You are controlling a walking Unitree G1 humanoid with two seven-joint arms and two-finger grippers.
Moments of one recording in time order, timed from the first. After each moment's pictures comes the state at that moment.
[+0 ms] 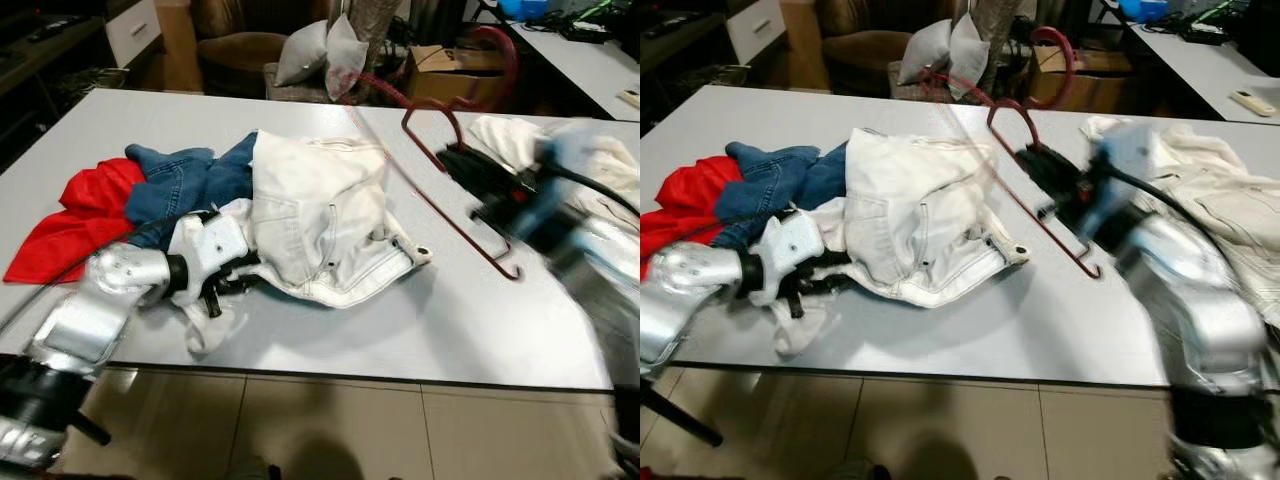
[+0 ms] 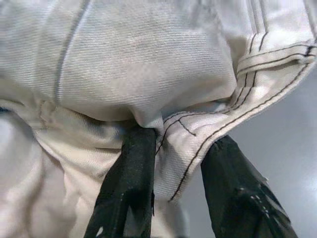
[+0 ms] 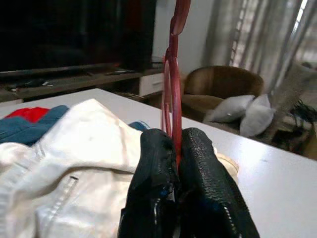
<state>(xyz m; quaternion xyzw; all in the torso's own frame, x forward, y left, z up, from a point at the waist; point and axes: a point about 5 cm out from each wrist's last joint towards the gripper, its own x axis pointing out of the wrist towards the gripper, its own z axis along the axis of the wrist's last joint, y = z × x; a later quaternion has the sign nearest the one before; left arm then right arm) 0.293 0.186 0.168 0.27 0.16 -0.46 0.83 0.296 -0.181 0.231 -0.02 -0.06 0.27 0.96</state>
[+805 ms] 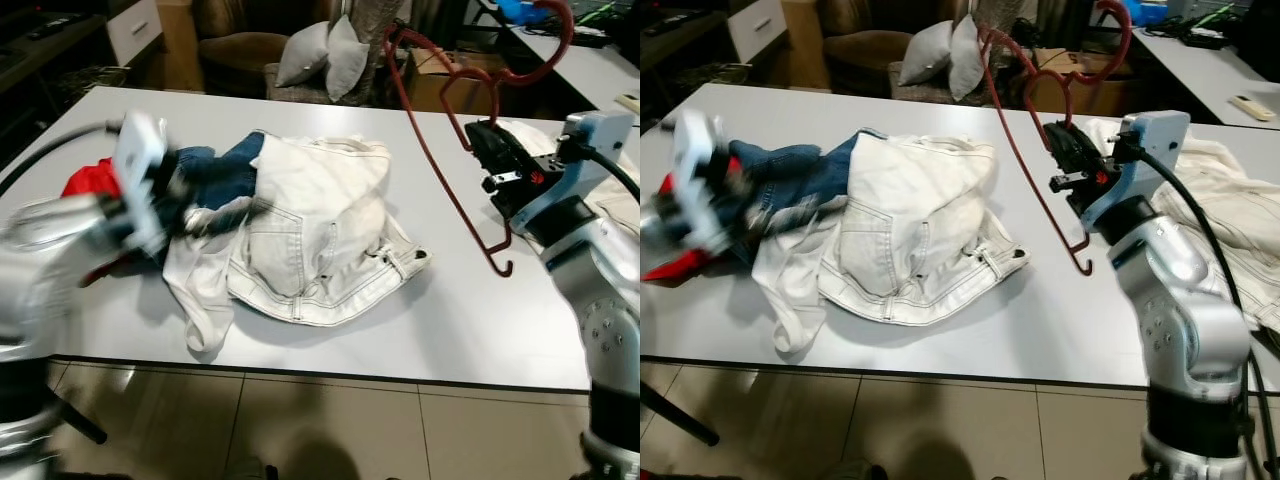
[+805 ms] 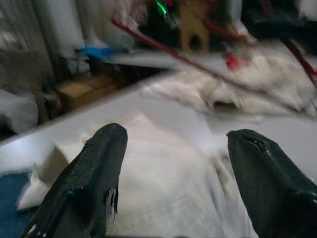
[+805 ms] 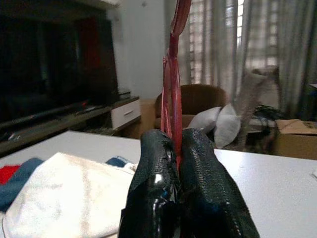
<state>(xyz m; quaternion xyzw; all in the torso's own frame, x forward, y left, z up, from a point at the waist) 0.291 0.185 0.248 0.07 -0.03 -0.42 0.90 0.284 -0.183 0.241 0.07 -0.10 0.17 0.98</state>
